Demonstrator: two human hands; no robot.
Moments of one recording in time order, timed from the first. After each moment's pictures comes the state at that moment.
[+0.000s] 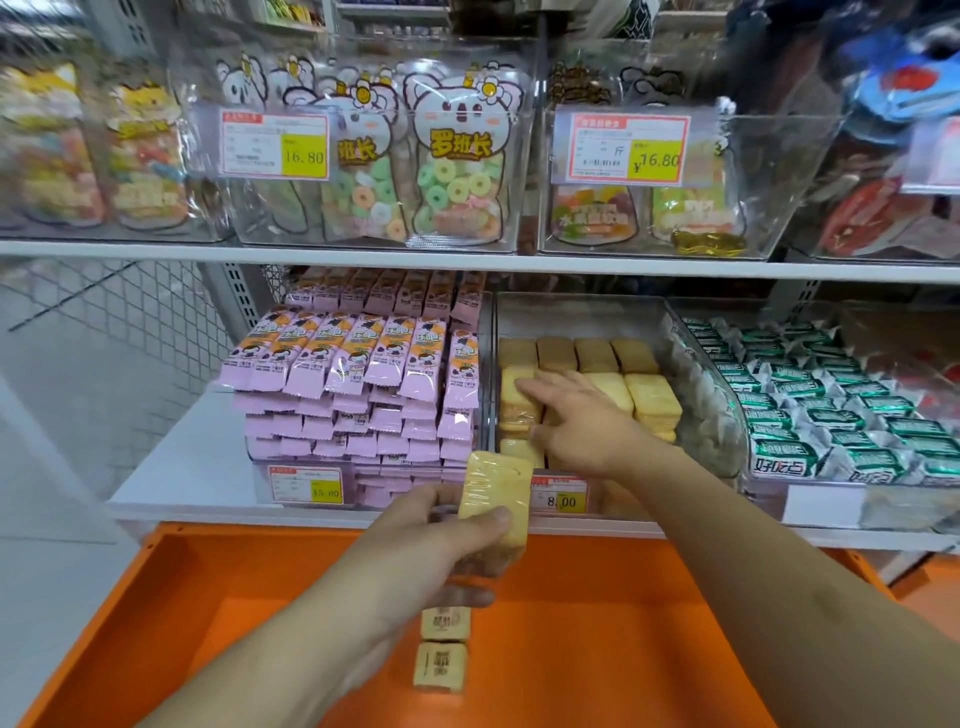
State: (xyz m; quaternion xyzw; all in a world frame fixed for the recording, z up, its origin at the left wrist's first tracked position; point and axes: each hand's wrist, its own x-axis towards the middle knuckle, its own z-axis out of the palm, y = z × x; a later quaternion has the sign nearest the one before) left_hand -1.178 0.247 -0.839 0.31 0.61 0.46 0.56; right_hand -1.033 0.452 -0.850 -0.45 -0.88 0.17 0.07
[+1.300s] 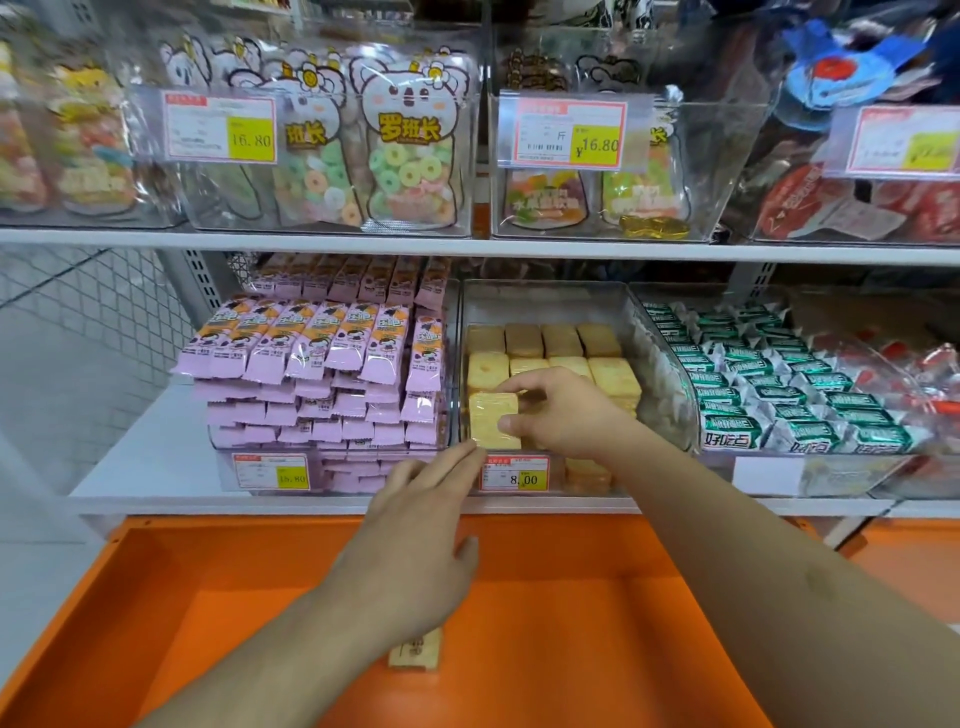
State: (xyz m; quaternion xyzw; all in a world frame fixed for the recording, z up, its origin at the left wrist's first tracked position) left_hand -1.158 0.256 -0.851 0.68 0.70 0.16 0.15; right_hand -1.012 0.433 -0.839 -0.48 -0.80 0.33 0.16
